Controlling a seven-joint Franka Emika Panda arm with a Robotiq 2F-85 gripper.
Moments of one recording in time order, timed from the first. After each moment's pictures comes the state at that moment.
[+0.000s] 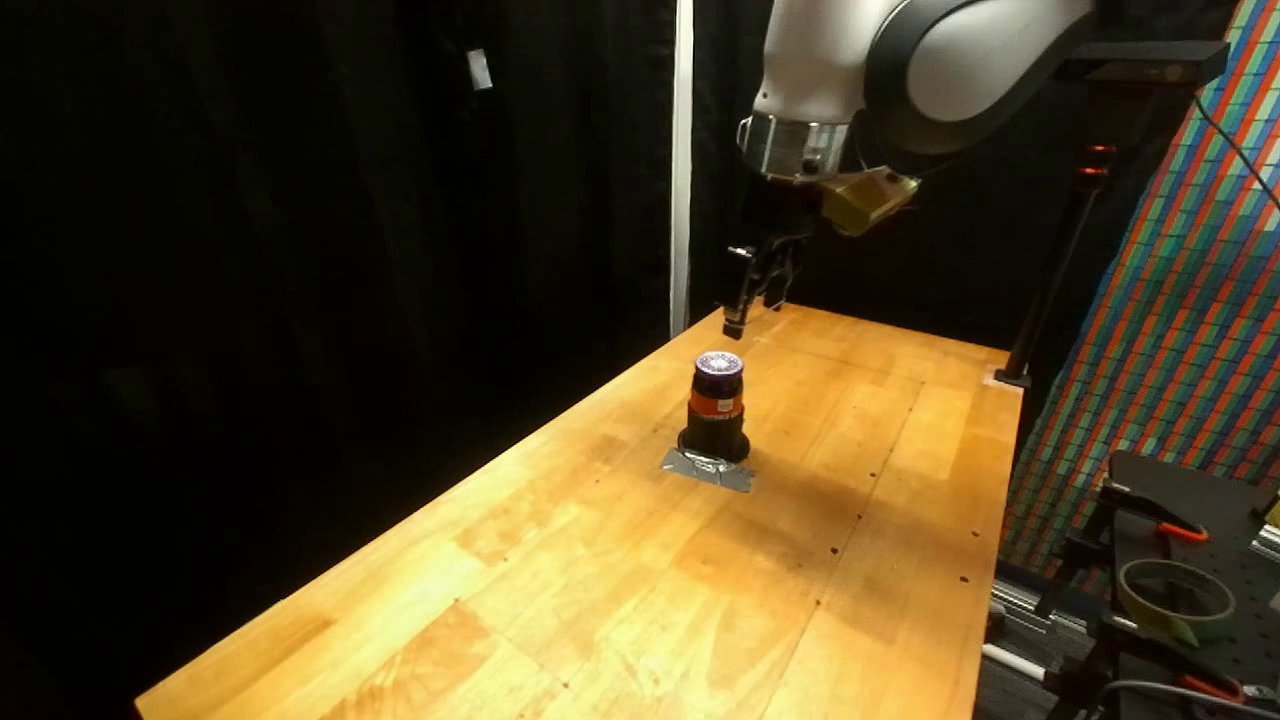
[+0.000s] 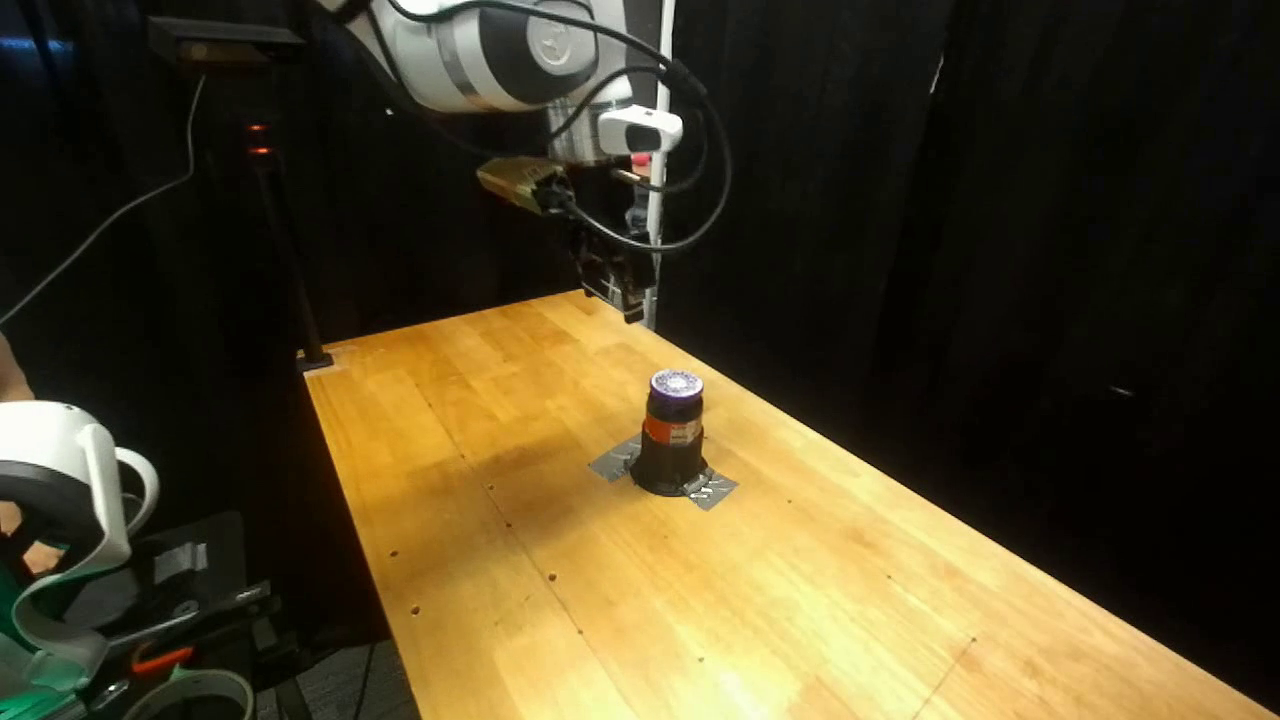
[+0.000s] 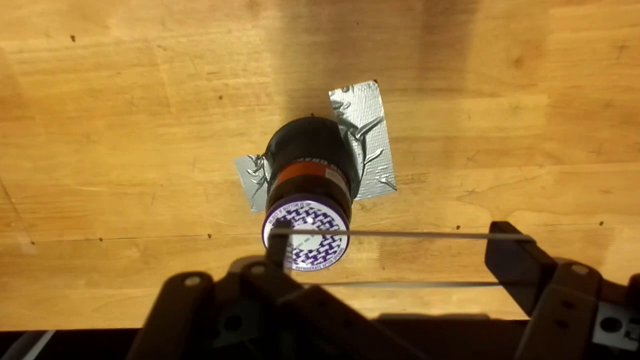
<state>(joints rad) 0.03 0.21 0.25 -2.00 -0.19 2.34 0.38</state>
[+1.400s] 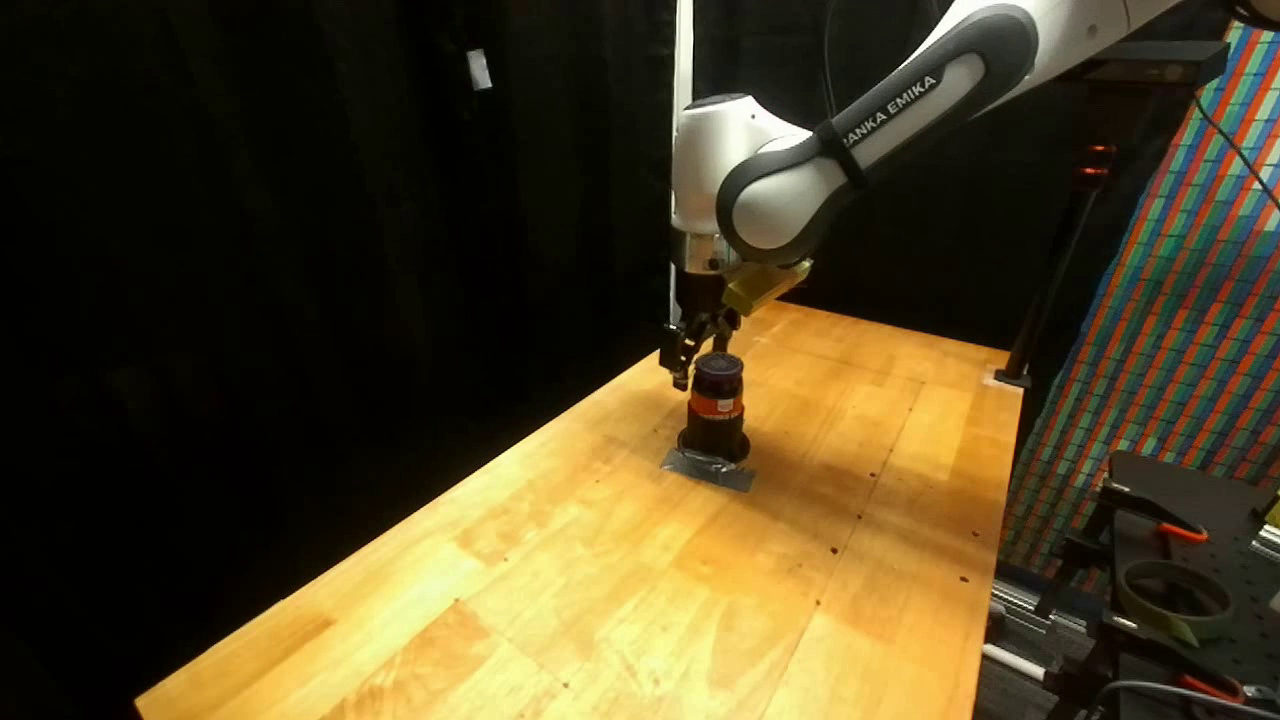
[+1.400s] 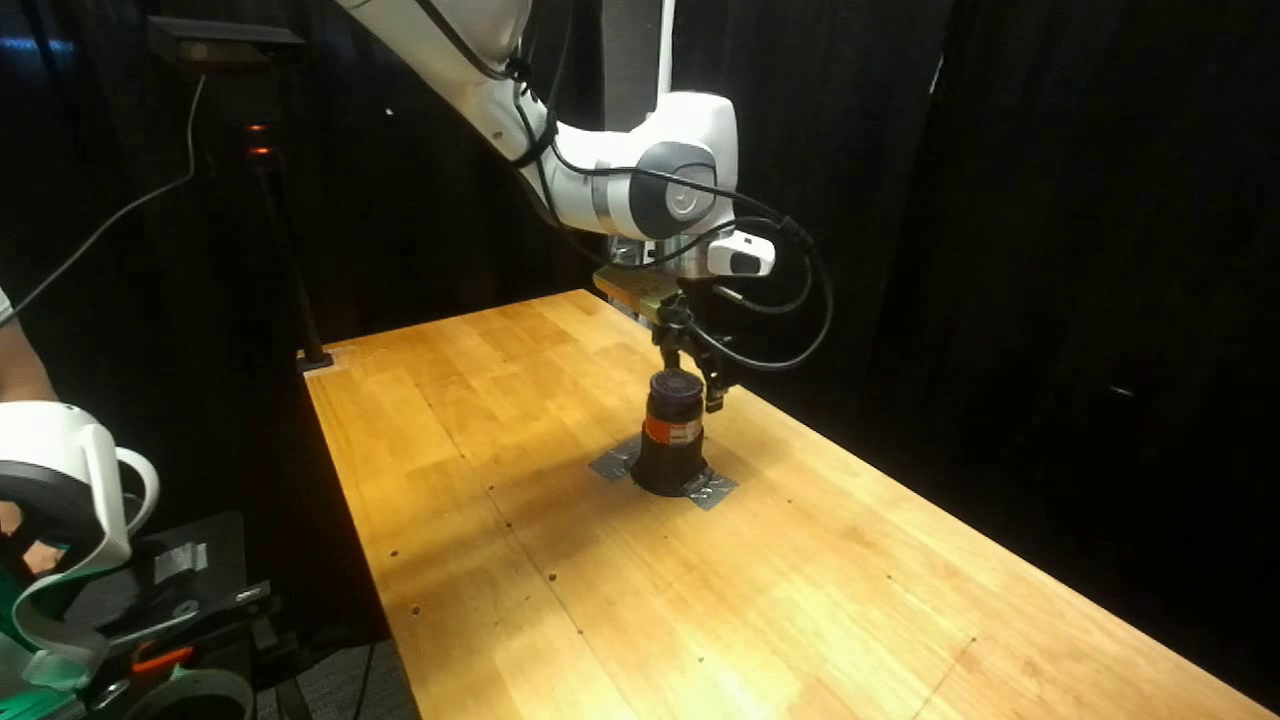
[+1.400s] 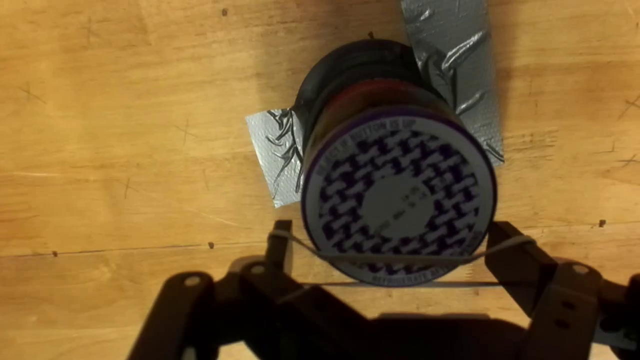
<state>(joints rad) 0.15 0.65 0.04 -1.59 -0.15 2.29 0.30</state>
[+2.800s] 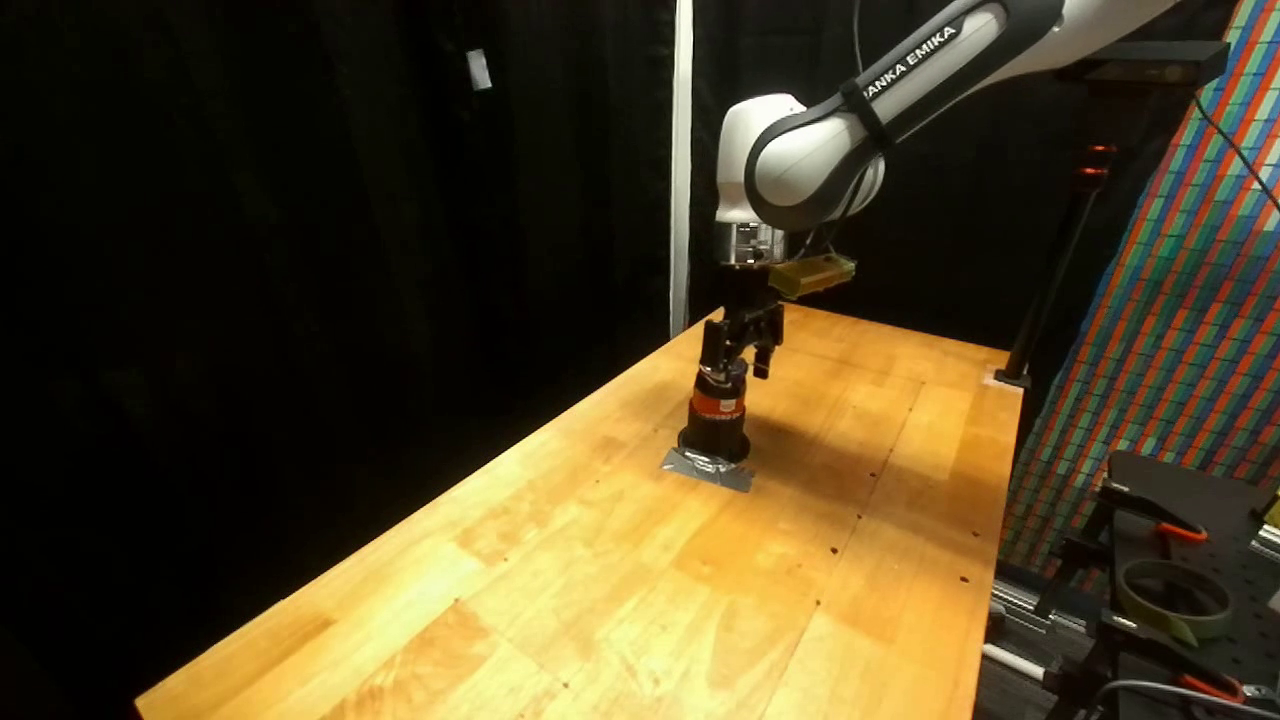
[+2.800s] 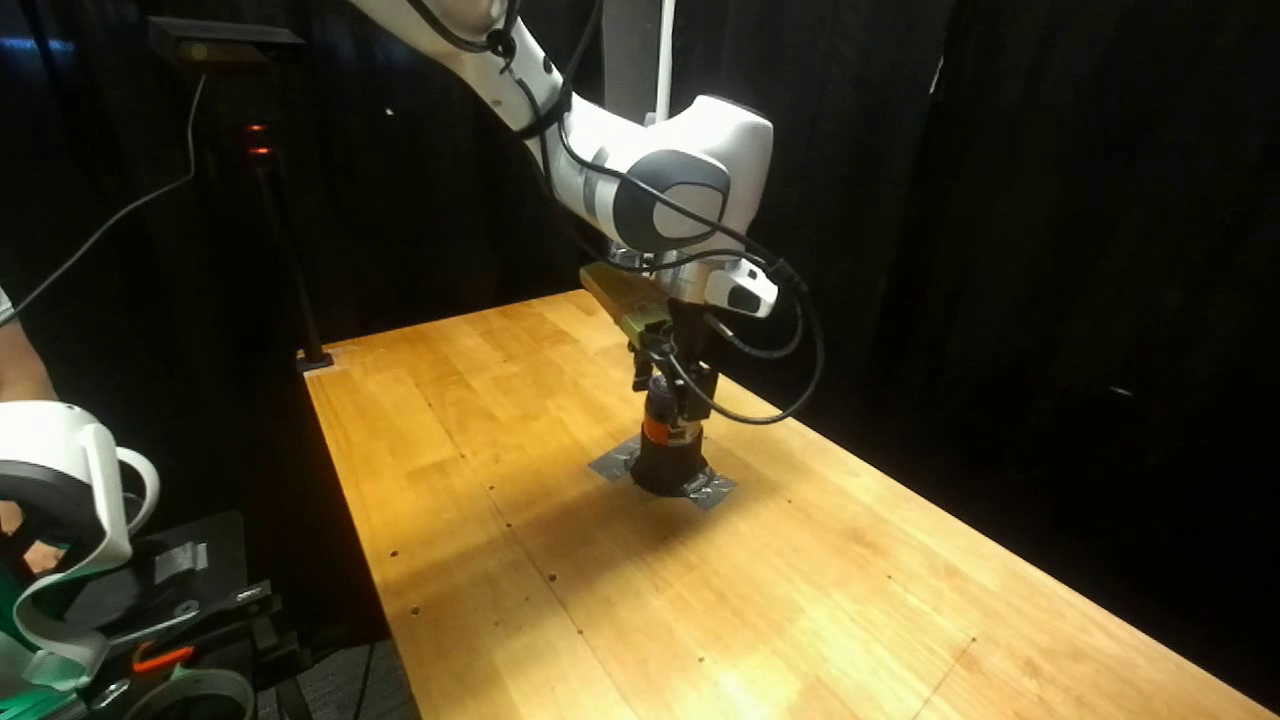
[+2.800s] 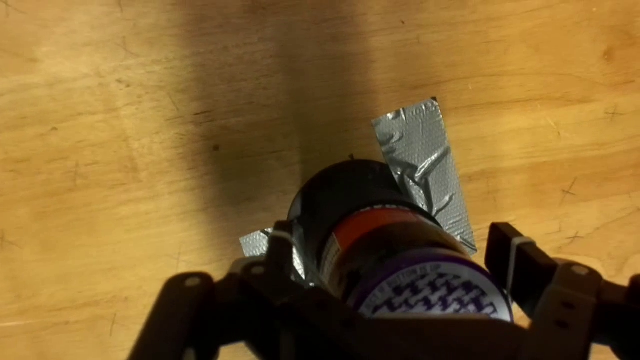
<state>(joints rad) 0.07 0.55 0.05 -1.75 0.11 2.23 0.13</state>
